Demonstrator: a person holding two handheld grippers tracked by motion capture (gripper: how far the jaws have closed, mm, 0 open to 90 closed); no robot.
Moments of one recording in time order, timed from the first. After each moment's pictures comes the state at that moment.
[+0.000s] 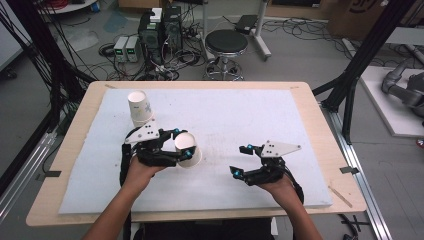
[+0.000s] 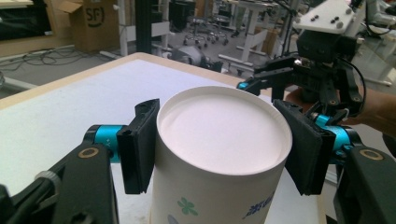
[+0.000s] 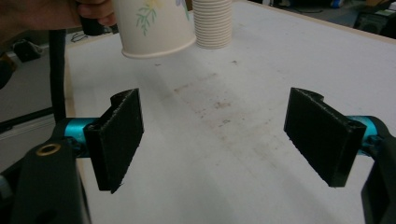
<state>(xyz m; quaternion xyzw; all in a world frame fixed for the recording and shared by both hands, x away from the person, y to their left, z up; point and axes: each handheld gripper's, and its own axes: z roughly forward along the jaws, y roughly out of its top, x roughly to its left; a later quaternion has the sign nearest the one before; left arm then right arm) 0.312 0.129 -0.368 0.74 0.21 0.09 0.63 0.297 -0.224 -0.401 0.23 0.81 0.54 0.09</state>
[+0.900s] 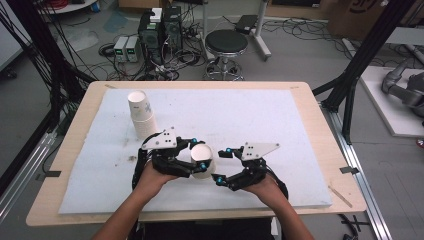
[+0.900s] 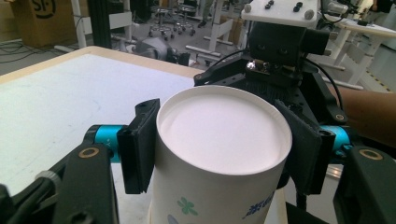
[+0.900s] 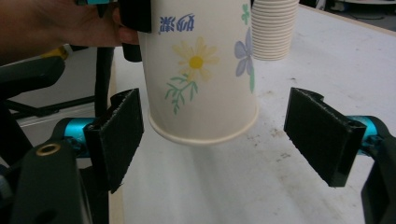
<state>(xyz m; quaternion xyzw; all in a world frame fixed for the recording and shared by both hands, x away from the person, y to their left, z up) 0.301 0.095 -0.371 0.76 0.16 0.04 0.63 0.297 -0.179 -0.401 0.16 0.82 0.55 0.04</state>
